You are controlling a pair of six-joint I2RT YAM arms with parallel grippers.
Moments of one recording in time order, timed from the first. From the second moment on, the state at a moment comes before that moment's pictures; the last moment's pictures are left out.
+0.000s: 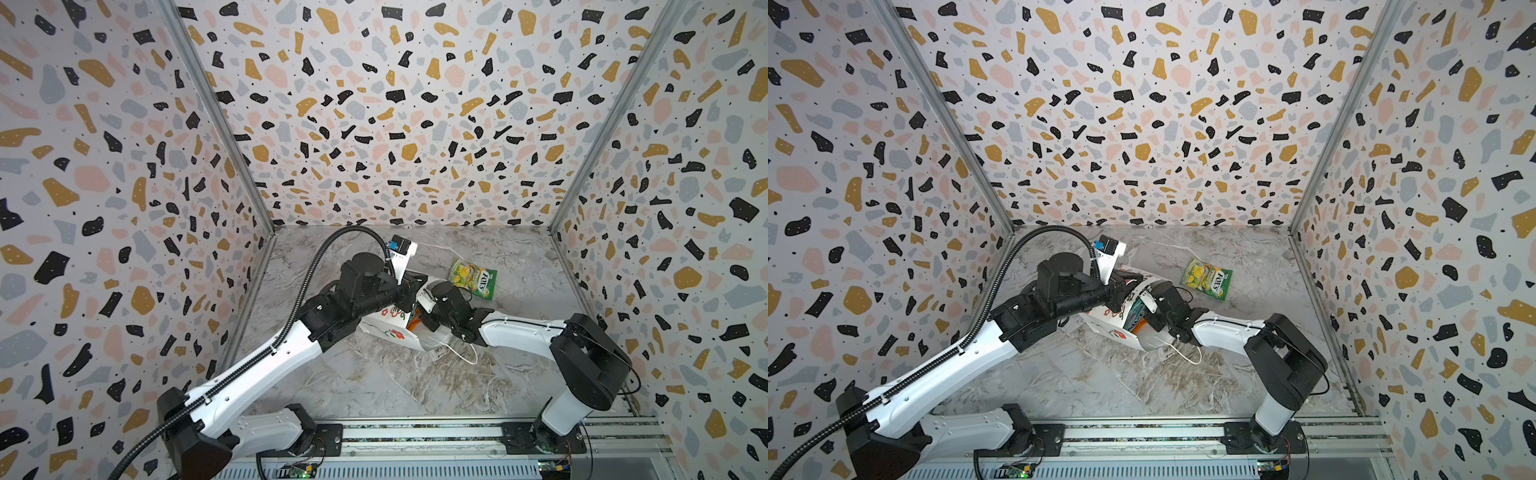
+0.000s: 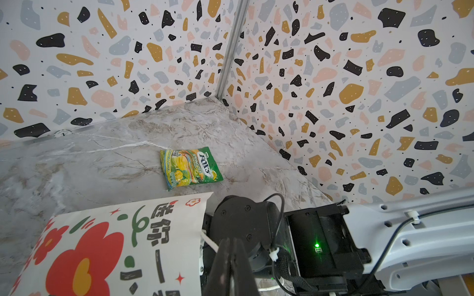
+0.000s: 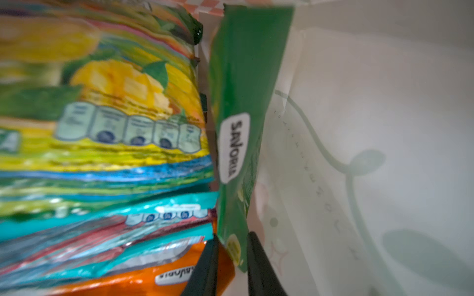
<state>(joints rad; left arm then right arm) -0.79 1.18 1.18 -0.30 0.18 -0.30 0.79 1.66 0.90 0.10 0.10 -0.20</state>
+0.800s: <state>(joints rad) -0.80 1.18 1.18 -0.32 0.17 -0.30 0.78 1.78 0.99 0.16 0.05 -0.29</state>
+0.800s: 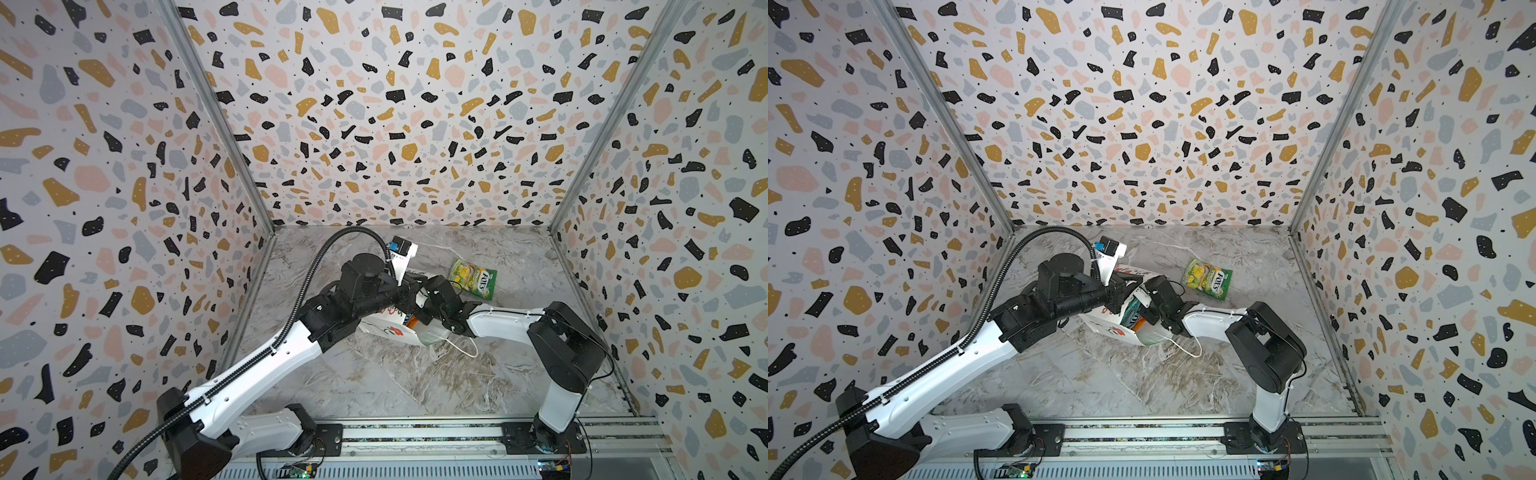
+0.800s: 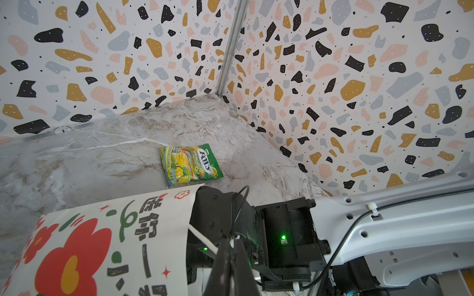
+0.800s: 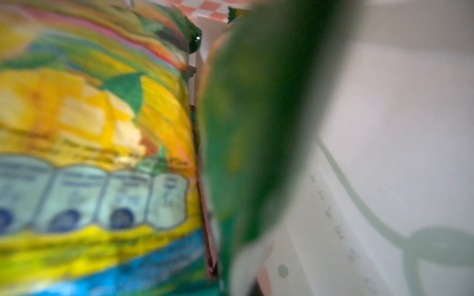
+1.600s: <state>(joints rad) -0.80 1.16 1.18 -0.32 0.05 -0.30 0.77 1.31 0.75 -0.04 -0.01 -0.21</state>
